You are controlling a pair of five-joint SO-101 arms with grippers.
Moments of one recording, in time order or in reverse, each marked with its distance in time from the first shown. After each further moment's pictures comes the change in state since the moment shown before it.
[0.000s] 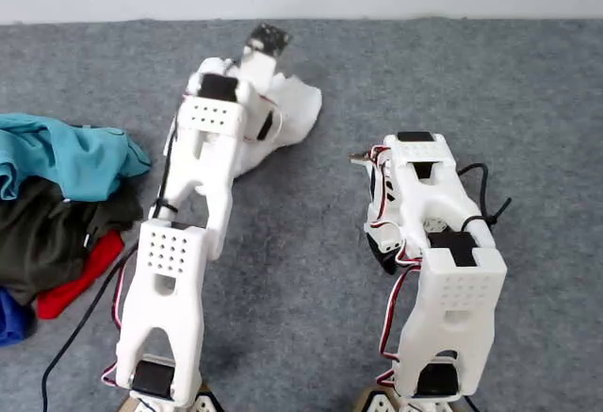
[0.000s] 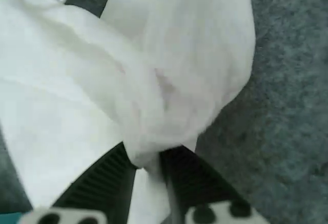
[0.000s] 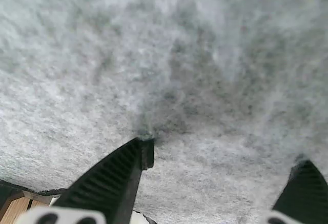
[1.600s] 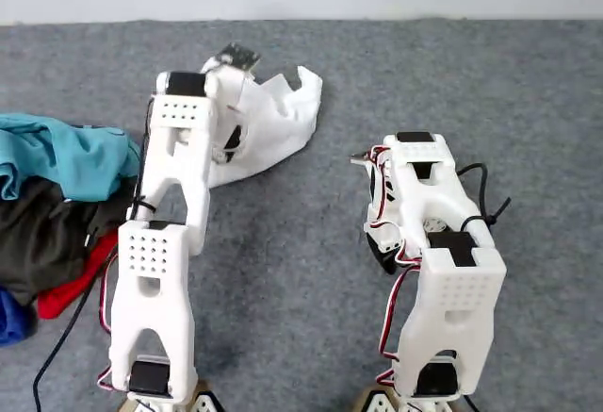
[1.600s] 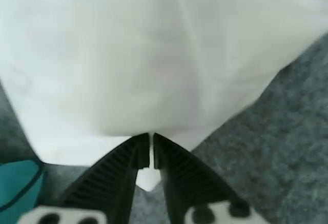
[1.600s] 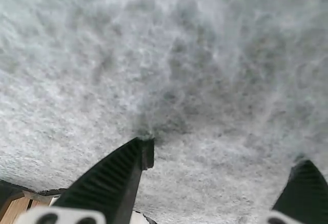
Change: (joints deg) left arm -6.1 -3.6 11.3 4.4 -5.4; right arm 0.0 0.0 0.0 0.0 0.0
